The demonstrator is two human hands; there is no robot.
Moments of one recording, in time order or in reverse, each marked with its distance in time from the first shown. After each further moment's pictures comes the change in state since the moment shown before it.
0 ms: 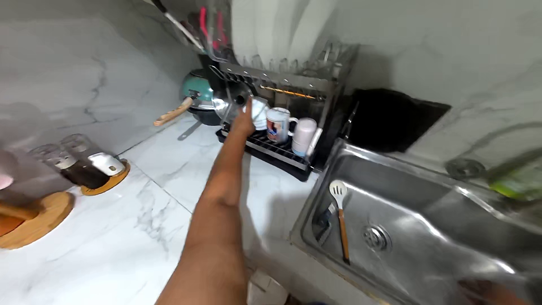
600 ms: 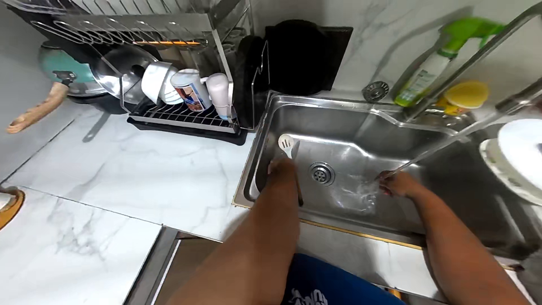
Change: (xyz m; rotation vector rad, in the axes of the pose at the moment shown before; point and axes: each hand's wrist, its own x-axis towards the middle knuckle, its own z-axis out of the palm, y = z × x) left_hand -0.250 0.207 0.297 0.208 -0.729 0.007; right_hand -0.003 -0.014 -0.009 -0.028 0.096 -0.141
